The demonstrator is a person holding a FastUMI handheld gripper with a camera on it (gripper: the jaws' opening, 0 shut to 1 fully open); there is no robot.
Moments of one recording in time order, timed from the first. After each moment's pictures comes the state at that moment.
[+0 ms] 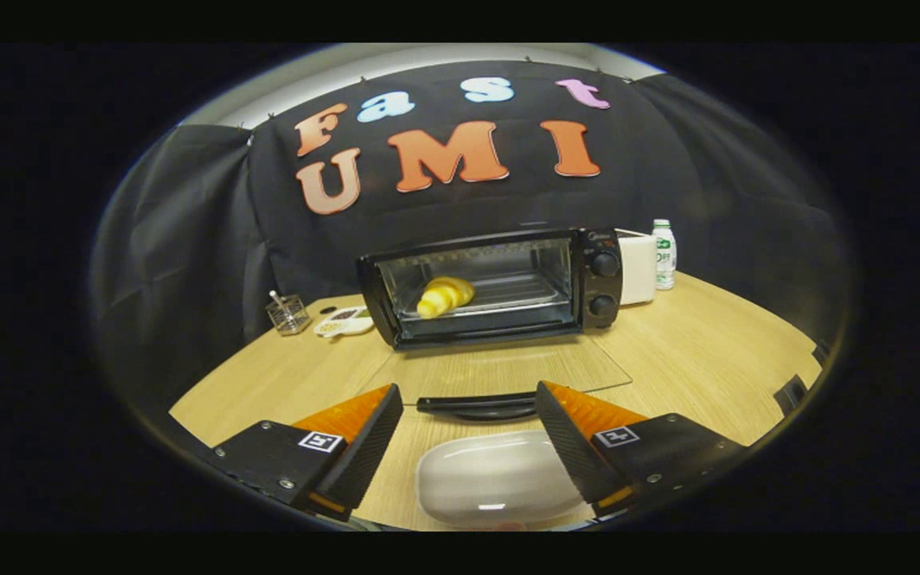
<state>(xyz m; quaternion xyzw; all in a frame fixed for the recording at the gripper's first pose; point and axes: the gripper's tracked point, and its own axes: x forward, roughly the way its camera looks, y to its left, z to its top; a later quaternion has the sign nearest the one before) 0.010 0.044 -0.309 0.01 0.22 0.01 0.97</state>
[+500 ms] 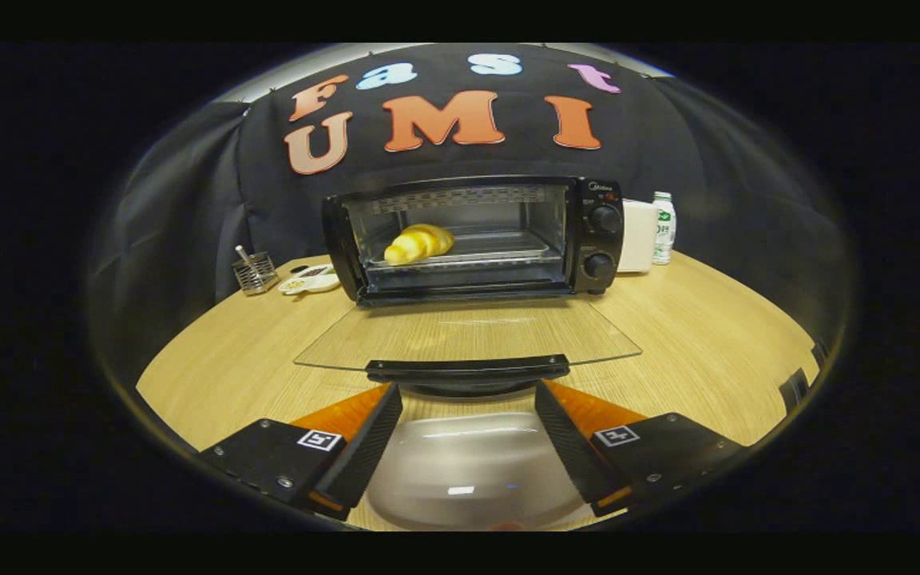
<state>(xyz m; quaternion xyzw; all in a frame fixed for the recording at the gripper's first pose) 0.018 0.028 -0.360 -0.01 0.28 -0.01 0.96</state>
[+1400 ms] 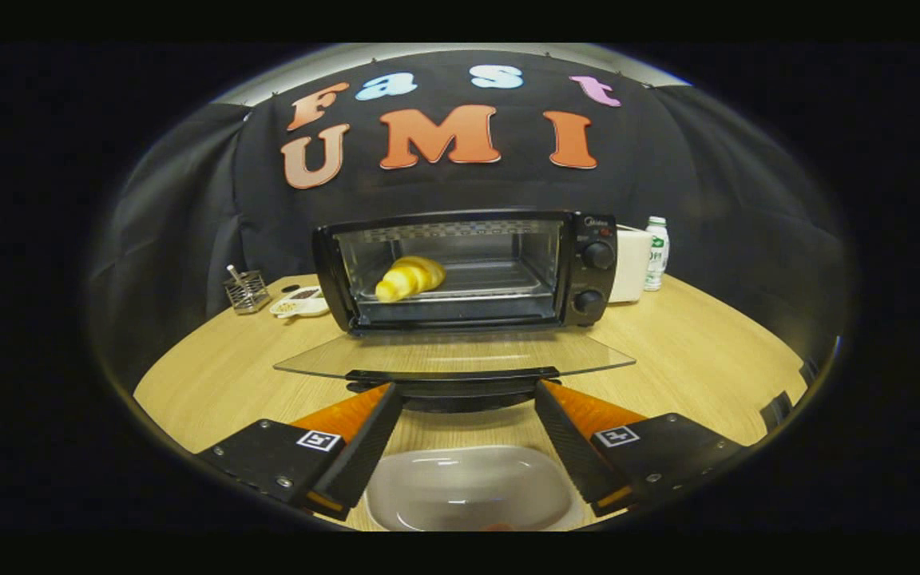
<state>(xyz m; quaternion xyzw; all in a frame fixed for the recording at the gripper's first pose) 0.043 0.025 -0.310 -0.02 0.22 -0.03 0.97</state>
